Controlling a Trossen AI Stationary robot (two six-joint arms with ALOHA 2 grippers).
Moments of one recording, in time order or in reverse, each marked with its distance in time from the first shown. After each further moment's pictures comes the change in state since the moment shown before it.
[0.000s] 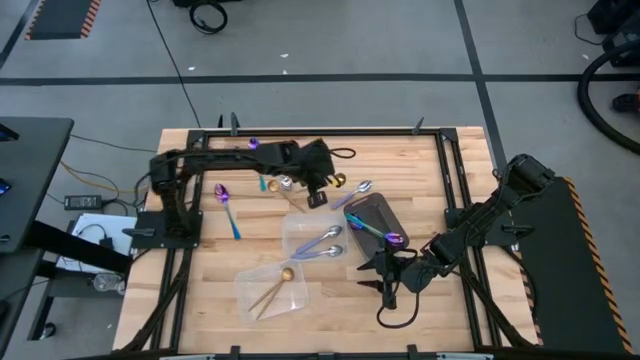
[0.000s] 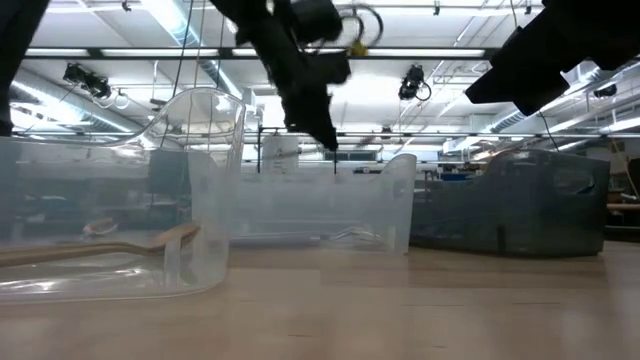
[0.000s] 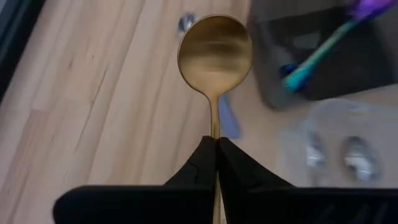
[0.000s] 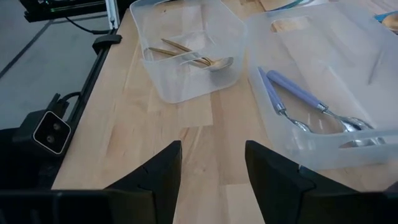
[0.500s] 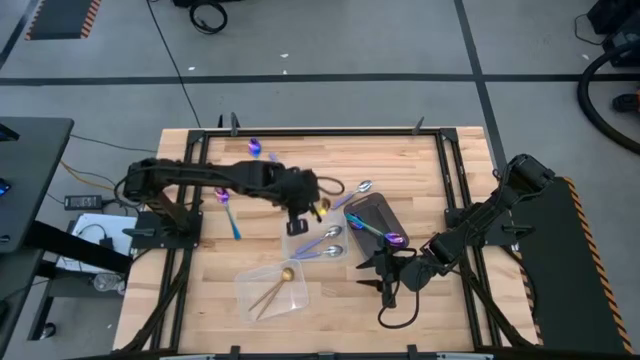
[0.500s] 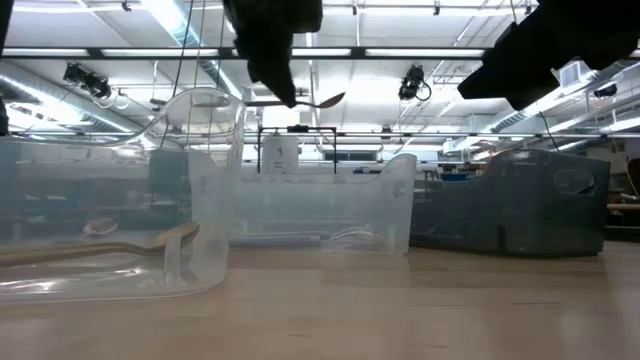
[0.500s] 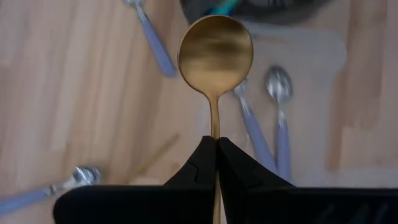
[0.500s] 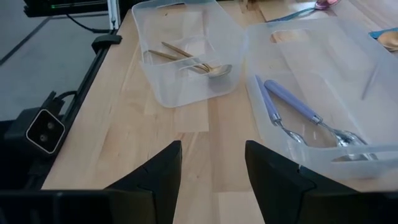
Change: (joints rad) left arm -0.228 -0.164 0.001 -0.284 -0.093 -0.120; right arm -0.012 0.000 0.000 0.019 0.000 -0.067
